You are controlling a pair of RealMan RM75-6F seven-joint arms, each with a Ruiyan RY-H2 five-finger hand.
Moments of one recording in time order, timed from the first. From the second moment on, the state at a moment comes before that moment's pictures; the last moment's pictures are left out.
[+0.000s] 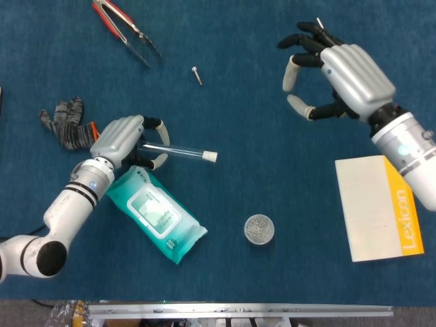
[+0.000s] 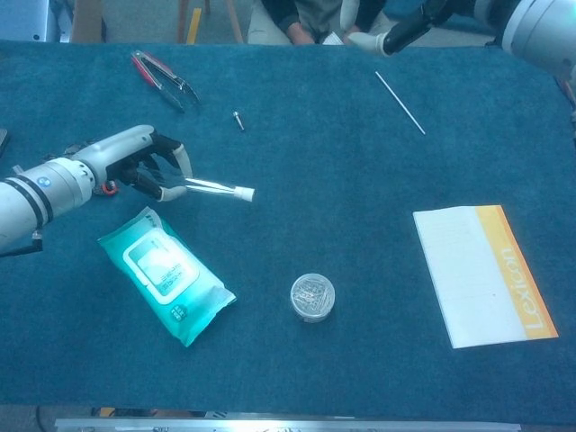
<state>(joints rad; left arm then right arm) -0.69 -1.43 -0.10 -1.62 0.96 0.81 -0.06 0.82 -1.10 0.30 -2.04 -0.92 0.95 -0.09</state>
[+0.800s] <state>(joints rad) -0.68 -1.58 -0.10 -1.42 0.97 0.81 0.02 0.79 -1.07 0.29 -2.05 -0.95 0.96 -0.05</state>
